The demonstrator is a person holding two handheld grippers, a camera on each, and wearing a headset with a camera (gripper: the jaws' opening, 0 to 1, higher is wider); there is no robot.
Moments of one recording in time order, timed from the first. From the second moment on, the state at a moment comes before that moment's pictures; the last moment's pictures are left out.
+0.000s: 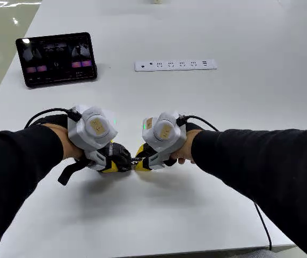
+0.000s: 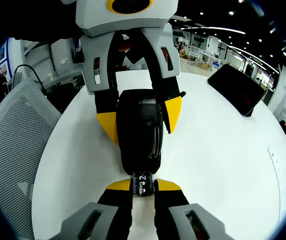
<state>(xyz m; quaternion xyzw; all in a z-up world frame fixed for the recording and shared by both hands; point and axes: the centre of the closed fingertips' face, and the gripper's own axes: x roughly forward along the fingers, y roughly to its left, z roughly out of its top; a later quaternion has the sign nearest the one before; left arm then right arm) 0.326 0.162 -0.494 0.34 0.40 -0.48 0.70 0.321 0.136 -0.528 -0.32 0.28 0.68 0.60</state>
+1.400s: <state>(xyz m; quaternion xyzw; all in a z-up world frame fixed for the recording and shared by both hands) 0.326 0.163 -0.494 0.34 0.40 -0.48 0.70 0.324 0.113 -0.524 -0.33 0.28 0.68 0.60</state>
